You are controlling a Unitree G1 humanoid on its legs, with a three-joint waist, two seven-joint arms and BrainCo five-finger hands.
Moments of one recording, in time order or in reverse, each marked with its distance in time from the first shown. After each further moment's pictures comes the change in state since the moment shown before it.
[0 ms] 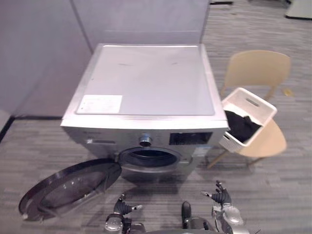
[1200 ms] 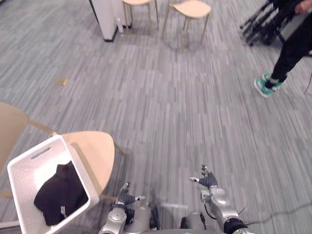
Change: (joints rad) left arm -0.021 -0.019 -0.009 -0.040 0.019 0.001 0.028; right arm -0.101 0.007 0.148 0.057 -0.008 -0.002 0.031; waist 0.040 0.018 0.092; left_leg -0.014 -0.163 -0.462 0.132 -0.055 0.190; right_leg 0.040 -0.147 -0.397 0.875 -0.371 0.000
